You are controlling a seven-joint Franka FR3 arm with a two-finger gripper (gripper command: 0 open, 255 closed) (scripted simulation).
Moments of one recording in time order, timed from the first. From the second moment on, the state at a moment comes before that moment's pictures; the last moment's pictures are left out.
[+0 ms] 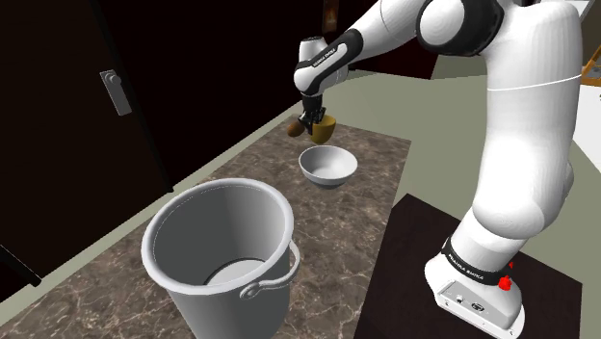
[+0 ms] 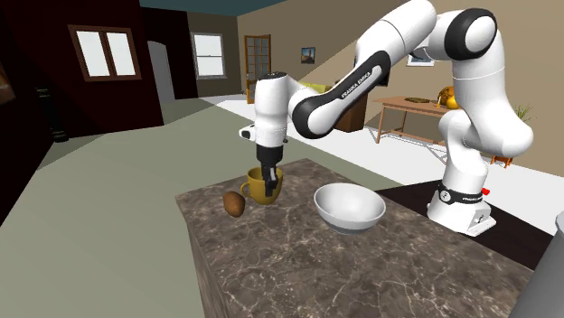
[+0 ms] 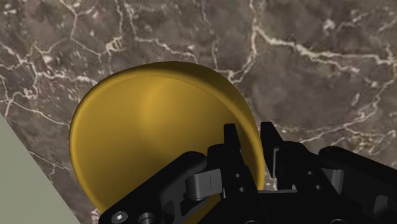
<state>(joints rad) -0.09 0.41 -0.07 -1.80 -0.10 2.26 -0.06</state>
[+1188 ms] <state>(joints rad) -0.09 0.31 -0.06 -1.70 -0.09 2.06 -0.08</state>
